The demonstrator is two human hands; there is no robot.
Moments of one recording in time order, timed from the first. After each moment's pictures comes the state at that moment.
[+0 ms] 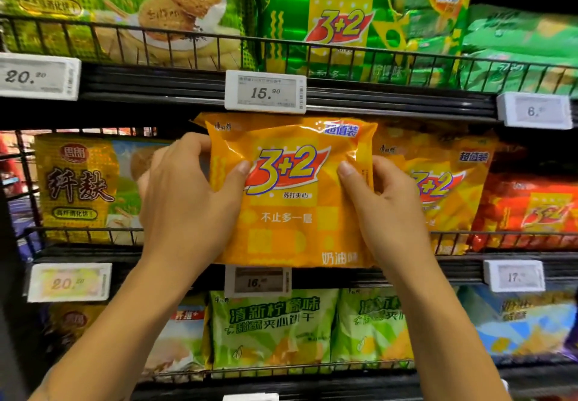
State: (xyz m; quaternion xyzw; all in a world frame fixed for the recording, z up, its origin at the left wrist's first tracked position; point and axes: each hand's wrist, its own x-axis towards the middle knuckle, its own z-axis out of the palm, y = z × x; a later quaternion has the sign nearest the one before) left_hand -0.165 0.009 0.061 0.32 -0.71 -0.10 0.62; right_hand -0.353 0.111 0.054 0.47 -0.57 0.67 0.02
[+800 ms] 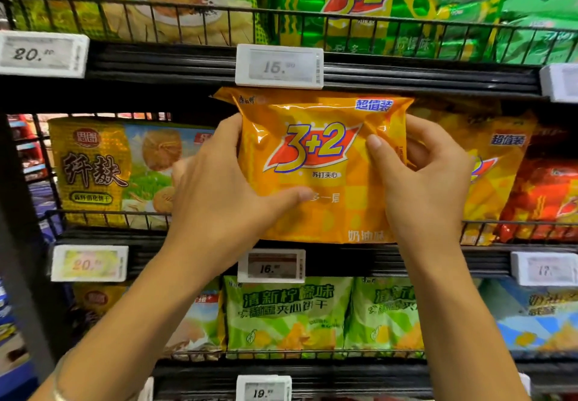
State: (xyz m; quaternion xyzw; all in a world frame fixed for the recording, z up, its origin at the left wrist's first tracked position) left_hand -0.168 0.020 0.057 0.26 -0.78 -0.16 0.54; right_hand -0.355 0.103 0.060 0.43 -0.49 0.74 0.12
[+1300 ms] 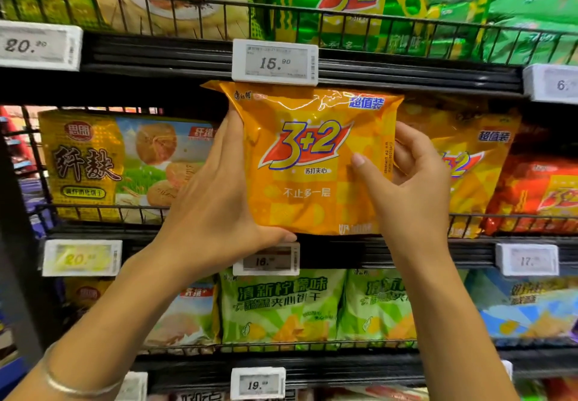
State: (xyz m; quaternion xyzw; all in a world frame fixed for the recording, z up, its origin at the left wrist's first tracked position) left_hand -0.160 0.004 0.047 0.20 -0.86 -0.09 0.45; right_hand -0.354 0.108 0.043 0.46 -0.48 0.74 0.07
